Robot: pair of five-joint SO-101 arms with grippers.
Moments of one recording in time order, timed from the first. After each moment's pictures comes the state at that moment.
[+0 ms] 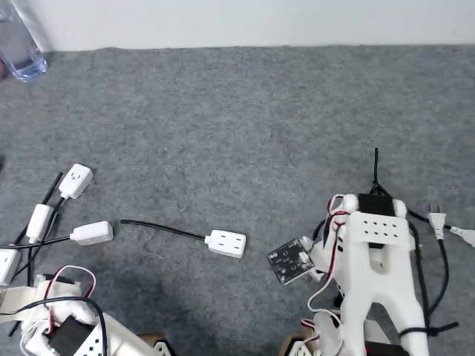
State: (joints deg) left arm -59.5 -103.4 95.9 68.8 32.9; right arm 5.8 -29.1 48.2 97.1 116.4
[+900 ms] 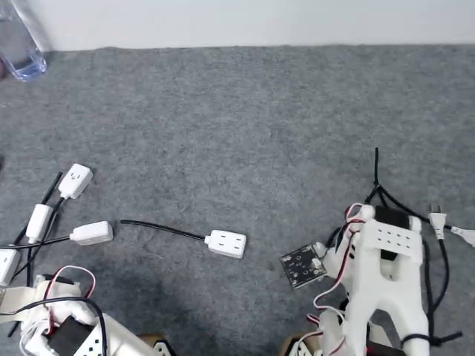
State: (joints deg) left arm -59.5 -103.4 95.9 68.8 32.9; right arm 14.6 -29.6 54.3 90.0 121.2
